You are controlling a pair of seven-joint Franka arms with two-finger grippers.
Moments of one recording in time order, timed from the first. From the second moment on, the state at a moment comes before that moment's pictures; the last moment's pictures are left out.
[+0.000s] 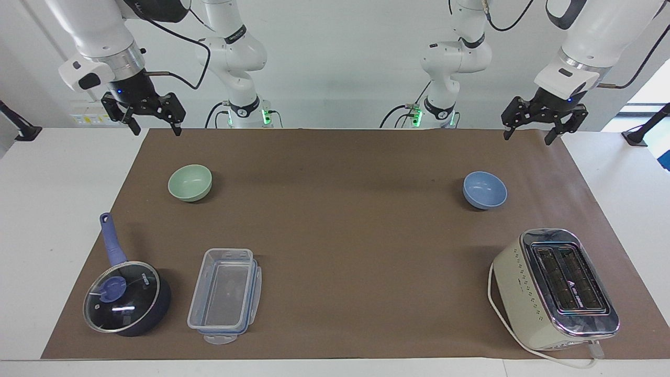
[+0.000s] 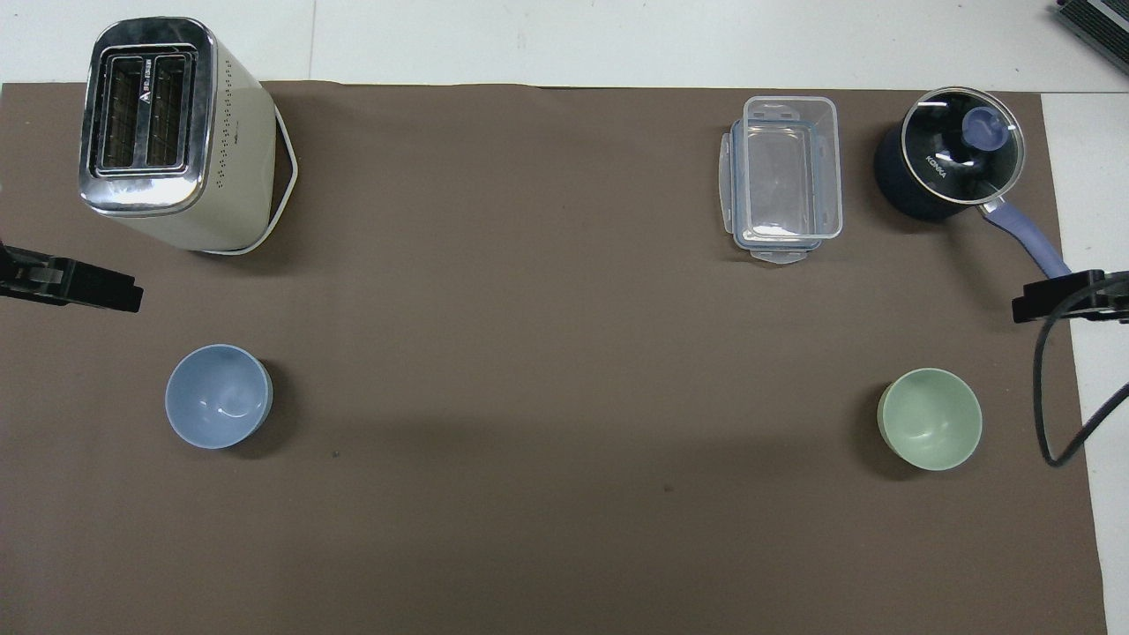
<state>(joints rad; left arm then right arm) -0.02 -0.02 -0.06 -1.55 -0.02 1.54 0.14 -0.11 -0.06 0.04 -1.61 -0.01 1.56 -0.04</state>
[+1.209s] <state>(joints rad) -0.02 -0.03 -0.06 -1.56 -0.02 1.54 0.14 -0.11 -0.07 0.04 -1.63 -0.01 1.56 -0.04</state>
